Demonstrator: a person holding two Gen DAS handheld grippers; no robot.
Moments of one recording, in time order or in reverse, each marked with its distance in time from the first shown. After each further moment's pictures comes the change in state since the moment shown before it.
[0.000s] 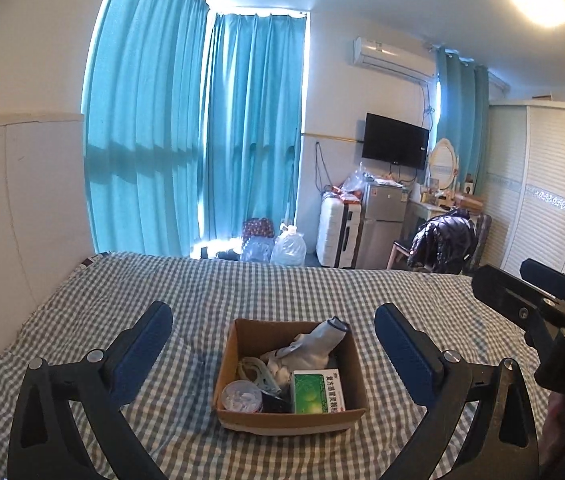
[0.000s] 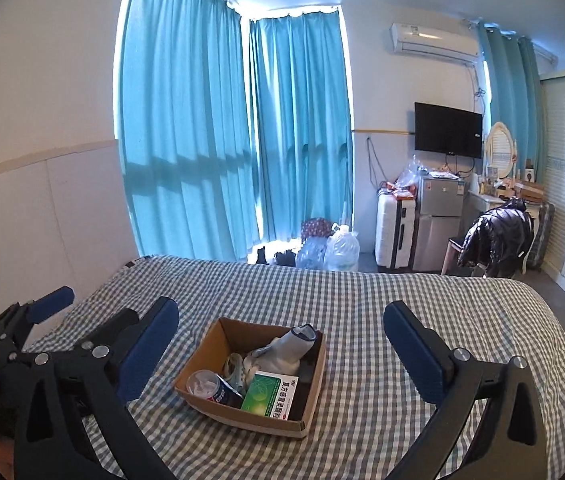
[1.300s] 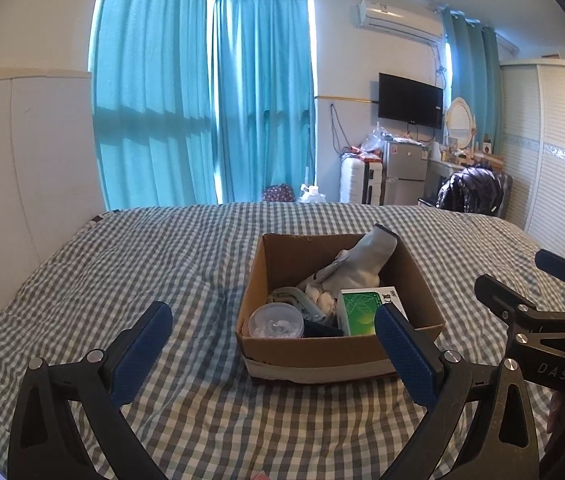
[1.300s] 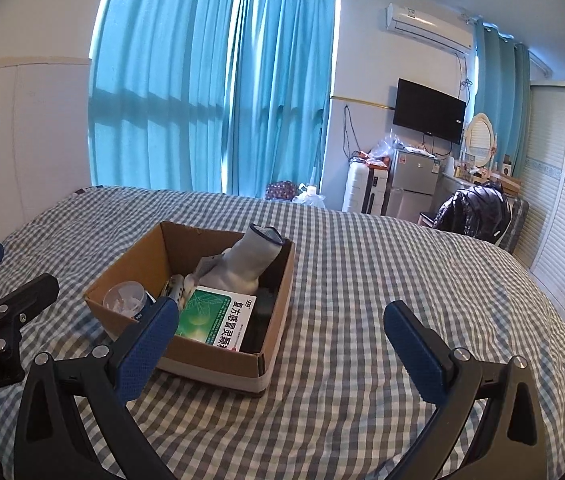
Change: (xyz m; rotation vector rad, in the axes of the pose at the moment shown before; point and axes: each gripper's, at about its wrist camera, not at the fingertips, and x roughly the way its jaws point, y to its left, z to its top) left arm 0.052 0.020 -0.121 0.047 0.088 0.076; right arm 0.096 -0.005 -0.140 -0.090 0.107 -0.147
